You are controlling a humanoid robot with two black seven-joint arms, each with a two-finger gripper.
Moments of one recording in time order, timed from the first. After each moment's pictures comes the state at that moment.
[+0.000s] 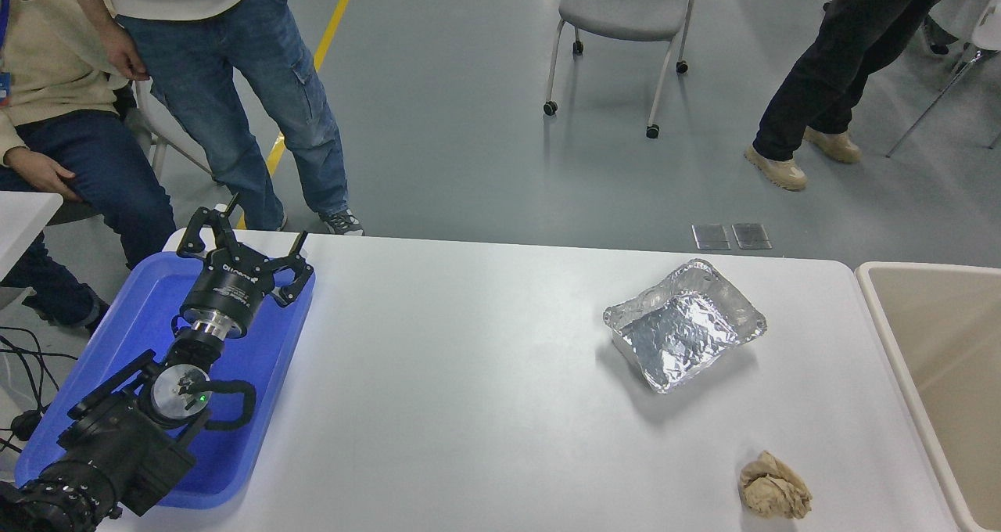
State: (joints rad) left arm -0.59 0.22 -0.90 -0.44 -0.08 -0.64 -0.32; right arm 0.70 -0.59 -0.64 0.20 -0.31 -0.17 -0.01
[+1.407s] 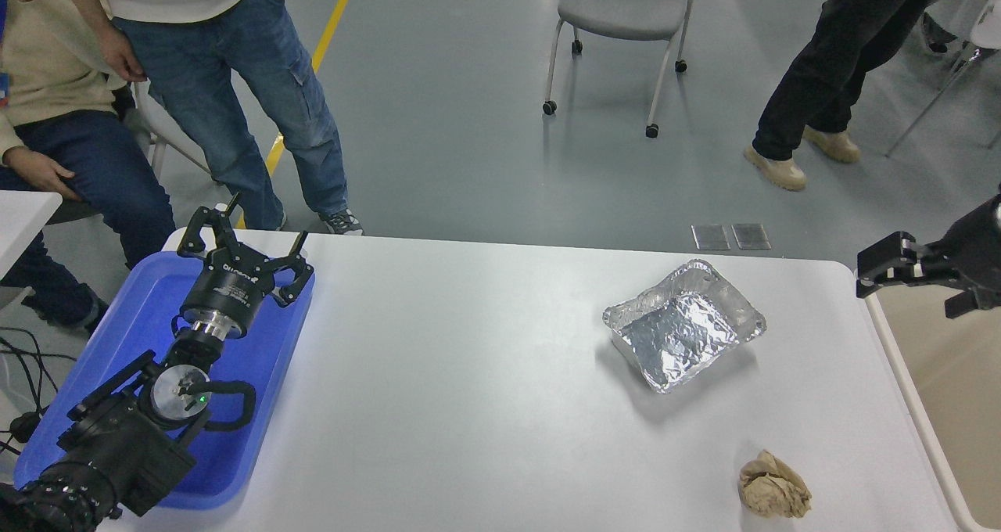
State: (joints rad) left arm -0.59 0.22 -0.90 -0.44 -0.08 -0.64 -0.32; right arm 2.04 -0.62 -1.32 1.25 -0.36 0.71 0.00
